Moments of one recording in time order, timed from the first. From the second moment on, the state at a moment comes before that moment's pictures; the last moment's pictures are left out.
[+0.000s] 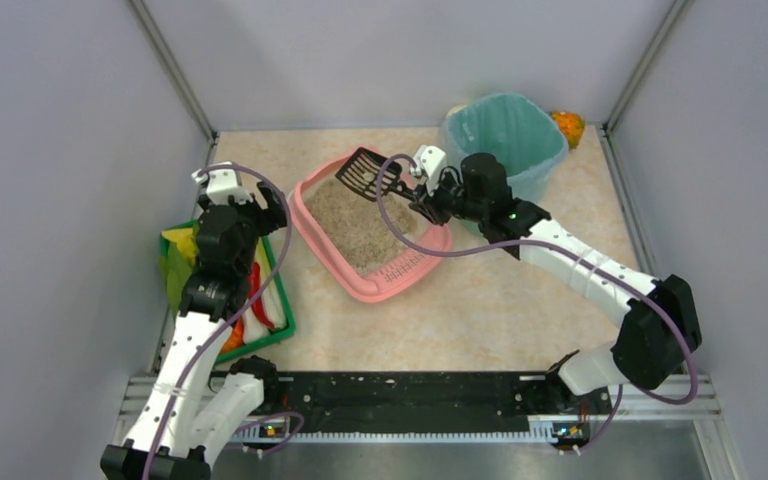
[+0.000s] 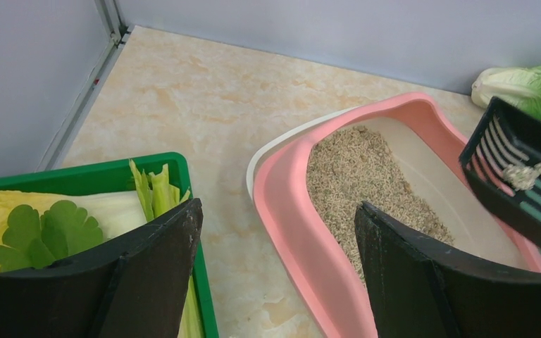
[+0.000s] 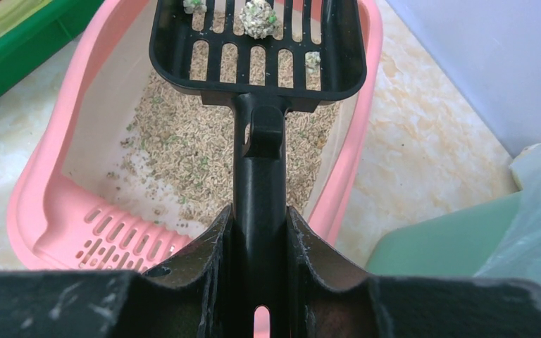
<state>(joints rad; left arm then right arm) -0.17 0.79 0.82 -0.17 -0.23 -0.23 0.64 1.42 1.13 -0.08 -0.26 -0.30</state>
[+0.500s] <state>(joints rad) -0.17 0.77 0.70 -0.04 -0.23 -0.20 0.63 1.39 1.38 -0.41 -0.14 -0.40</state>
